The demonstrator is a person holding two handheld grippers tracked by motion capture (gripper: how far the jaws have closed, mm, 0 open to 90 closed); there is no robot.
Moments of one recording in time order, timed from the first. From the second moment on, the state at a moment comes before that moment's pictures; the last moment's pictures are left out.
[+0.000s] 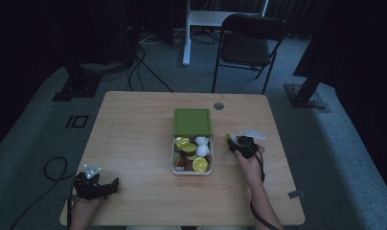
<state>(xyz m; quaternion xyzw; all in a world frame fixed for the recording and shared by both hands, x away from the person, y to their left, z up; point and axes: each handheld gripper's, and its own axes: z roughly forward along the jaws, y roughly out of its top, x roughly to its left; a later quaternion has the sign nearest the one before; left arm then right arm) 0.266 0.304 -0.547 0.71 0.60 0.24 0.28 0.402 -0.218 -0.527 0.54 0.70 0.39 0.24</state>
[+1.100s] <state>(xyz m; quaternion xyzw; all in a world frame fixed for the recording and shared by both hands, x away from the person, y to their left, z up) 0.266 0.304 -0.547 0.71 0.60 0.24 0.28 0.401 -0.229 -0.531 0.56 0.70 0.38 0.22</state>
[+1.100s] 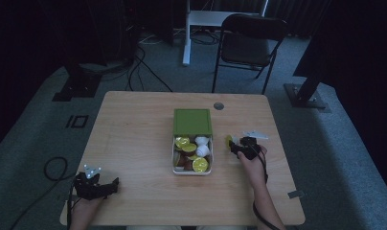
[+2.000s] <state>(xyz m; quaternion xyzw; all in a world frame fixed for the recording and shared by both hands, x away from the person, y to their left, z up) 0.266 0.304 -0.547 0.71 0.60 0.24 0.28 0.359 -0.267 -0.525 0.57 0.68 0.39 0.25</state>
